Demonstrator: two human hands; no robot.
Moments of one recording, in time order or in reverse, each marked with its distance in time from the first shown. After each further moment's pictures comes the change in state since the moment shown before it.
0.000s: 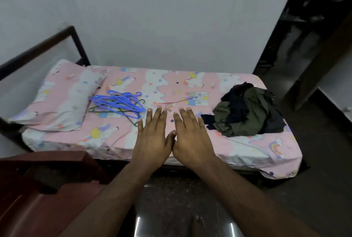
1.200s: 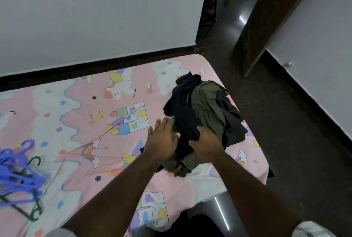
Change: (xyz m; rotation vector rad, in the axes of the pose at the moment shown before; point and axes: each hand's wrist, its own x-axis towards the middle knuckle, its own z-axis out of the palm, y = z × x) left_hand 0.455 0.144 0.361 -0.074 -0.691 0.132; right_hand 0.229 0.510 0.112 0.396 -0.435 0.997
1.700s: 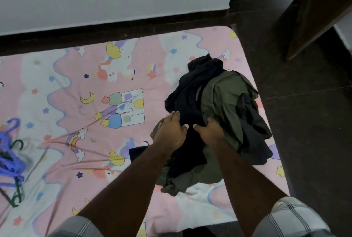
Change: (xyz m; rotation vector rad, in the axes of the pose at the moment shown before) left_hand 0.187 -0.001 0.087 -0.208 -0.095 -0.310; right_hand 0.239 0.050 0.021 0.280 -0.116 0.179
